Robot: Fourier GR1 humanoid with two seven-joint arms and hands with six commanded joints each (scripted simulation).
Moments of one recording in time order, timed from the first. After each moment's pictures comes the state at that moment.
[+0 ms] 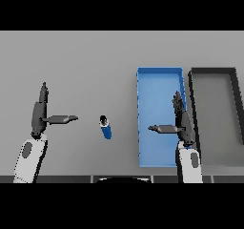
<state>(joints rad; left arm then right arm) -0.11 0.43 -0.16 -1.48 0.24 0.26 0.01 0.00 0.00 0.00 -1.57 0.00 0.00 0.00</state>
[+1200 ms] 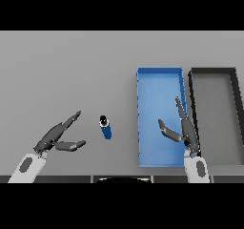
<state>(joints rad) 0.04 0.63 -0.40 -1.65 0.18 -0.19 -0.11 0.11 -0.14 0.10 -1.71 0.19 0.03 -0.08</state>
